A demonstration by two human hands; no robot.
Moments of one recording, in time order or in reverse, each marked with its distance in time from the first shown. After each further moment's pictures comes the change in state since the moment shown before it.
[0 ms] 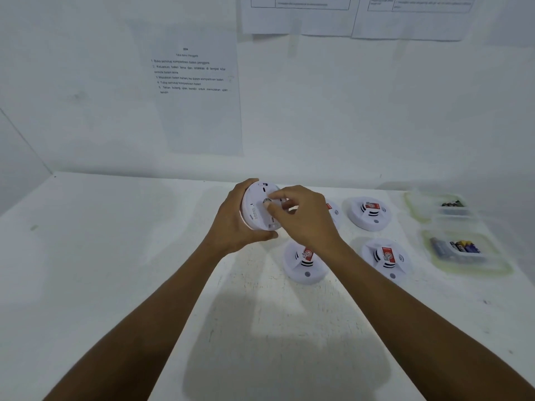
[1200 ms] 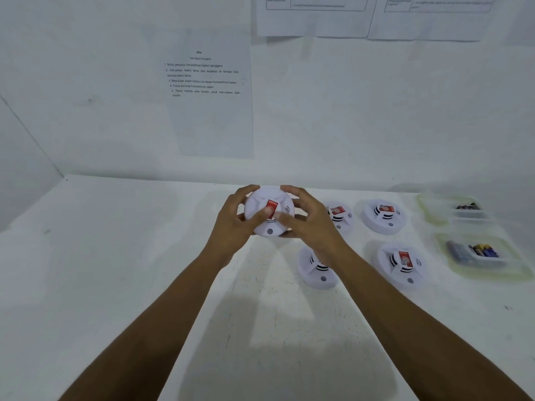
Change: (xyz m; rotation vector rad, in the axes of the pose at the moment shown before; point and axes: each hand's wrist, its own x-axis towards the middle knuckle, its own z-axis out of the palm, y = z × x) left_hand -0.017 -0.009 -0.021 -0.470 0.209 -0.172; right_hand 0.006 0.020 0.025 0.636 -0.181 0.205
